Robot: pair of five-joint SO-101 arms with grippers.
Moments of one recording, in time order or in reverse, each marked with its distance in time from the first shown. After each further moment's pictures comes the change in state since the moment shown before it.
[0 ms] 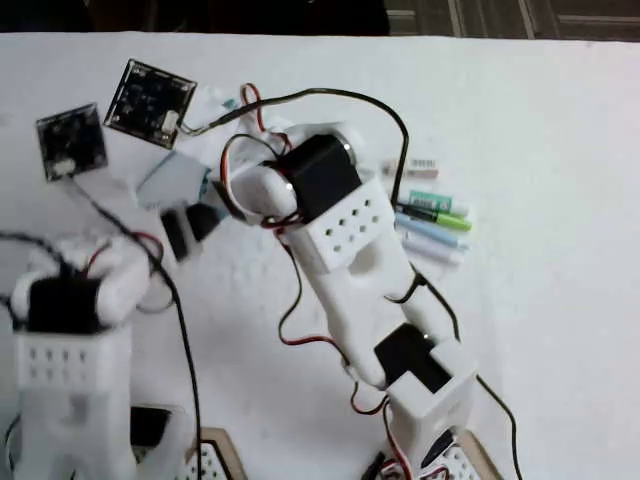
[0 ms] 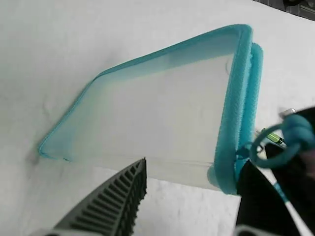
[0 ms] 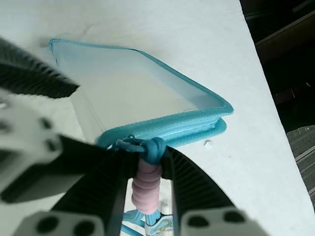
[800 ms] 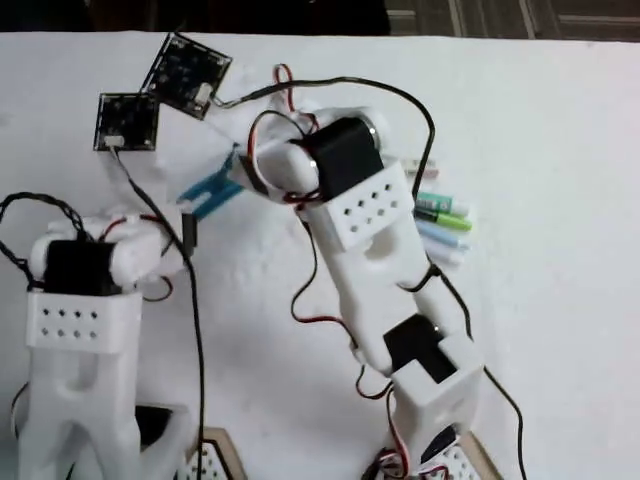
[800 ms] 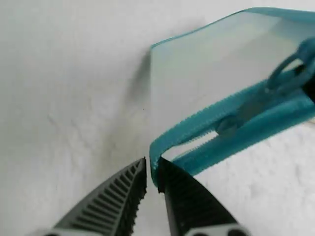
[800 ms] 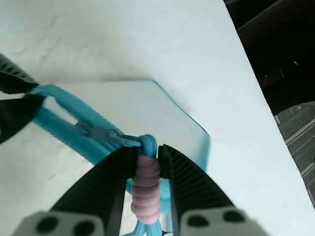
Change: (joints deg) left arm 0.7 4.9 -6.7 8.8 -16.5; right arm 8.8 0.1 0.2 -1.5 -0.4
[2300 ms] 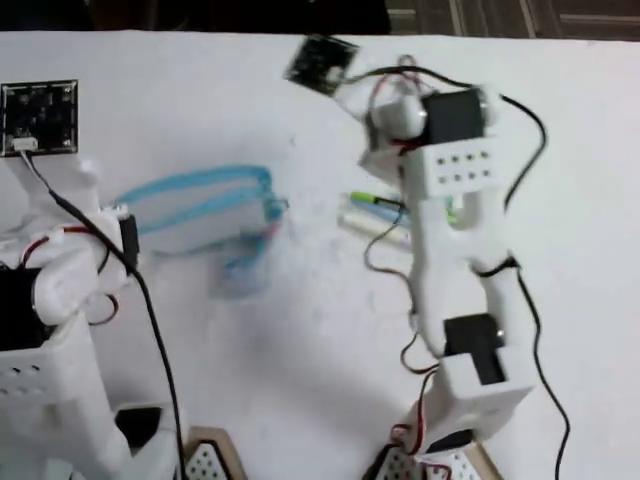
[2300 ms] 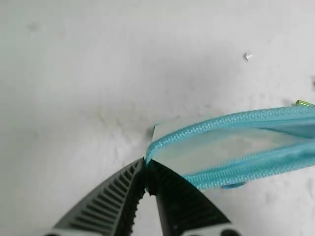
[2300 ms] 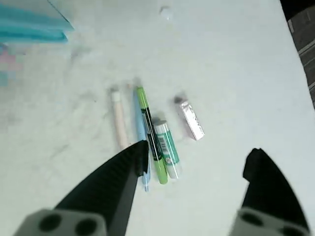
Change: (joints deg) left arm -9.4 -0.1 -19.1 13.7 -2.8; right arm 24.4 -5.3 19.2 1.4 20.0
